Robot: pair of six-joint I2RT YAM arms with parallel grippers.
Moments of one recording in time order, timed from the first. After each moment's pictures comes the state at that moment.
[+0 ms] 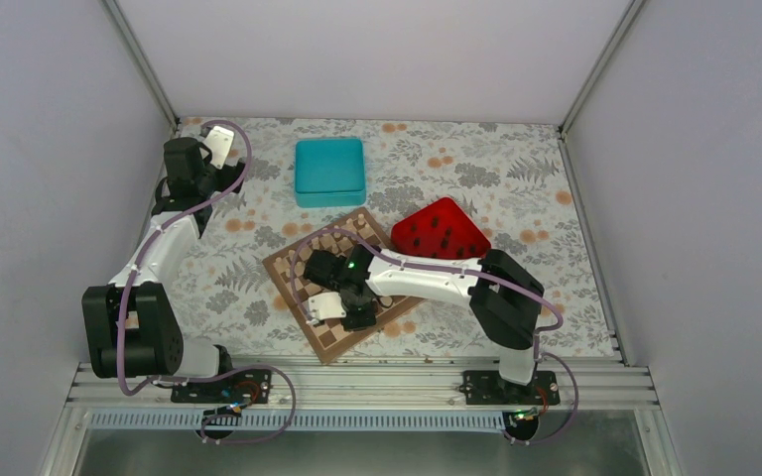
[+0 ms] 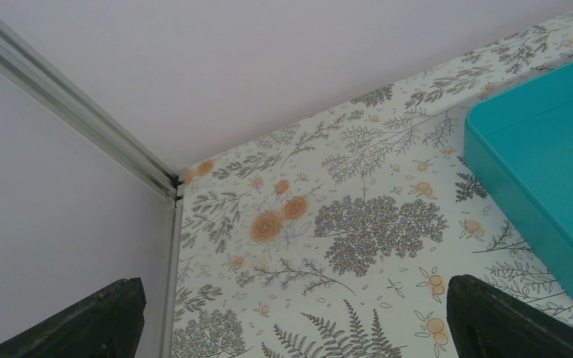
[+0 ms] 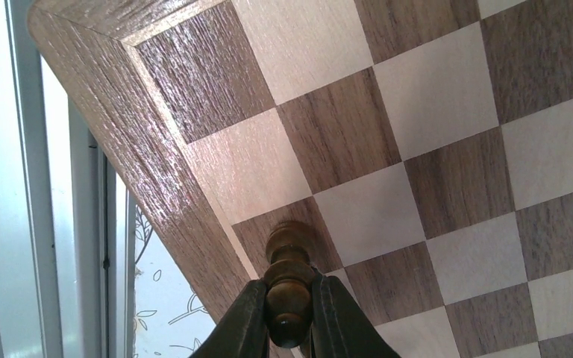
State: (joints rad) left arm 0.07 1.39 0.96 0.01 0.02 0.41; right arm 1.18 1.89 1.40 -0.99 -0.05 -0.59
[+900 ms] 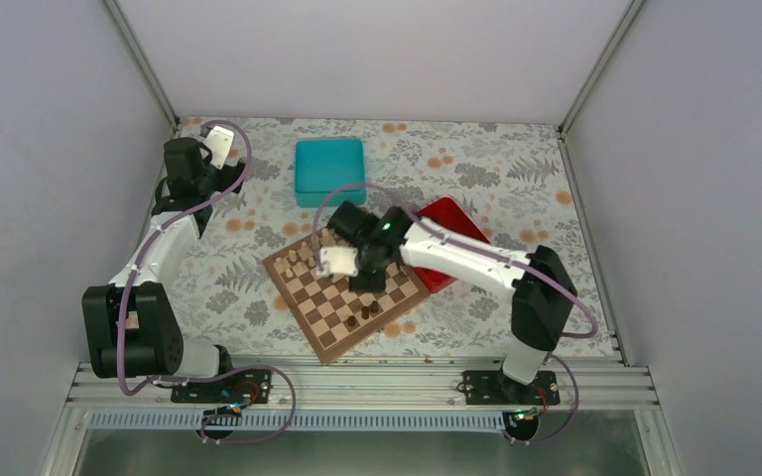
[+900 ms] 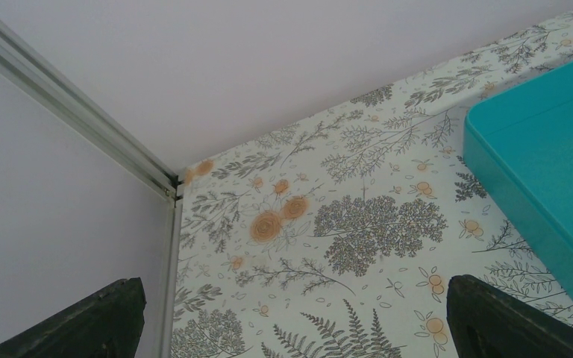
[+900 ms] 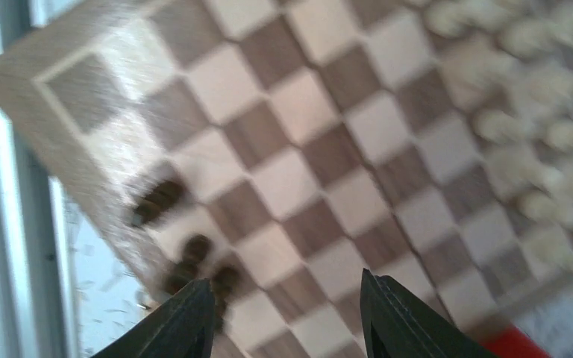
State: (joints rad) left arm 0.07 1.39 0.96 0.01 0.02 0.41; right arm 1.07 1.77 1.46 -1.00 -0.05 -0.60
